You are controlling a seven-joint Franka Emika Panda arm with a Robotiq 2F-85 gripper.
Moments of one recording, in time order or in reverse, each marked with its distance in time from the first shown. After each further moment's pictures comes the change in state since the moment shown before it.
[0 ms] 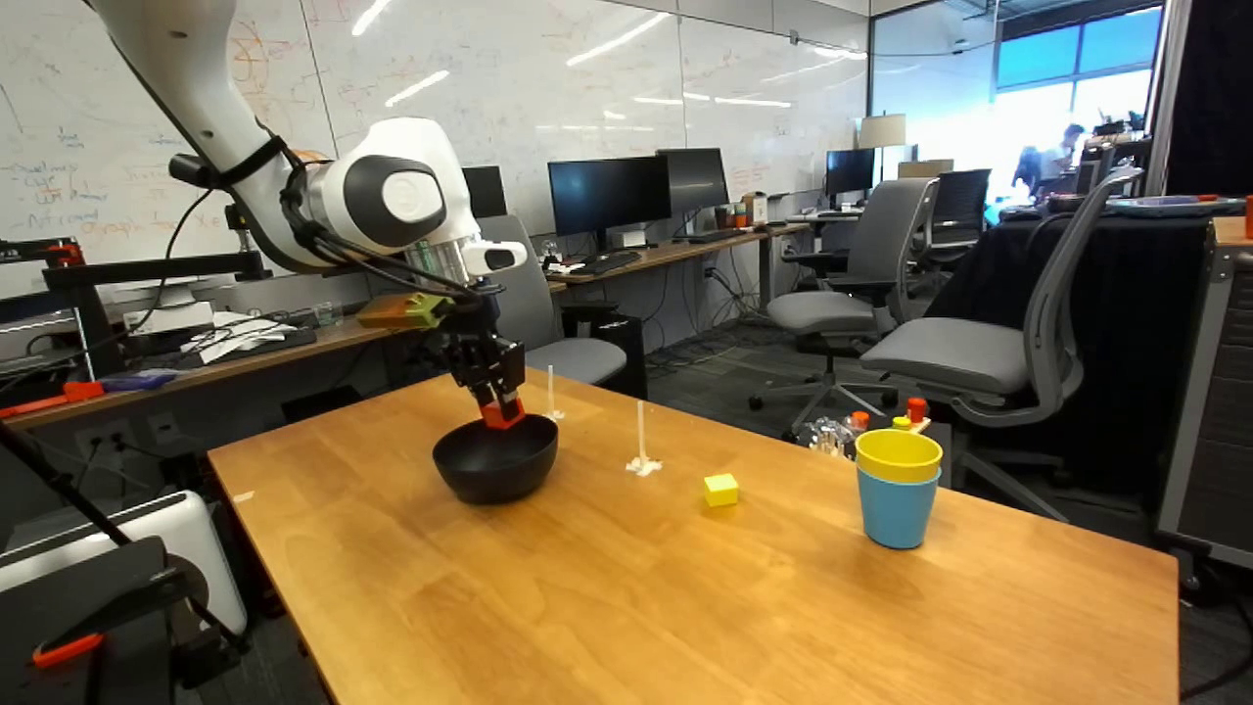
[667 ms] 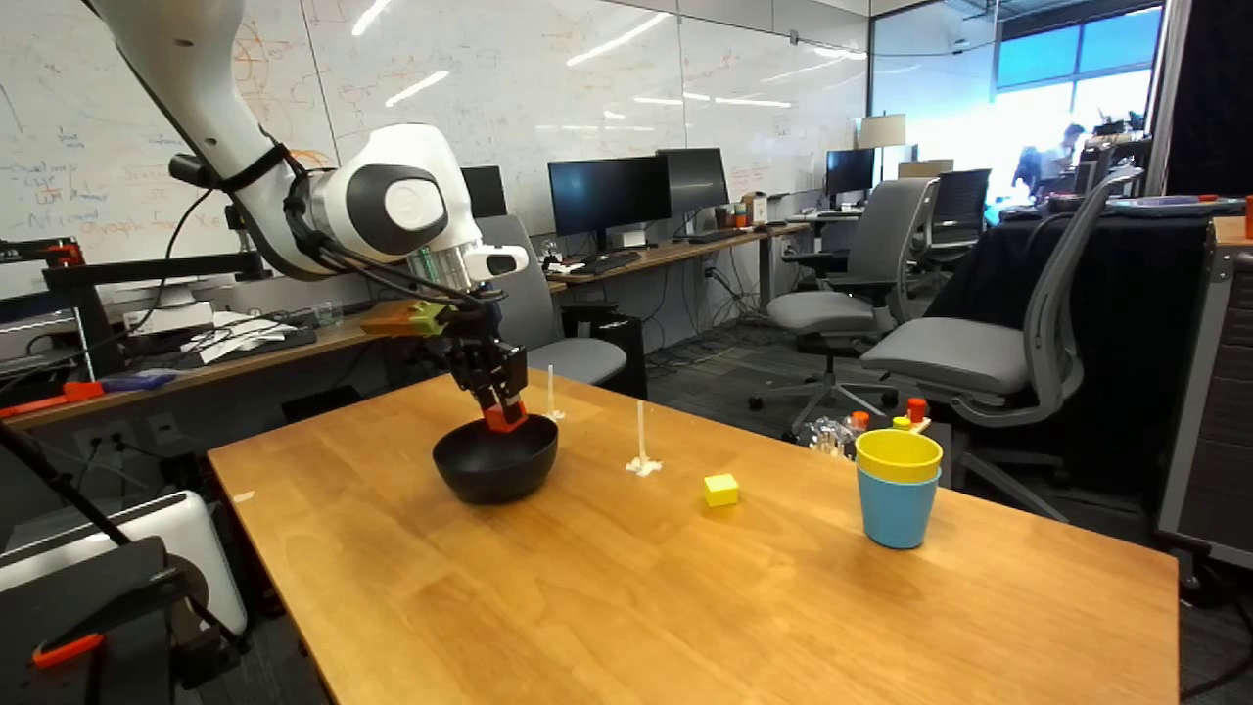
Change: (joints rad) arm 0.000 0.016 -0.003 0.000 -0.004 0.029 0.000
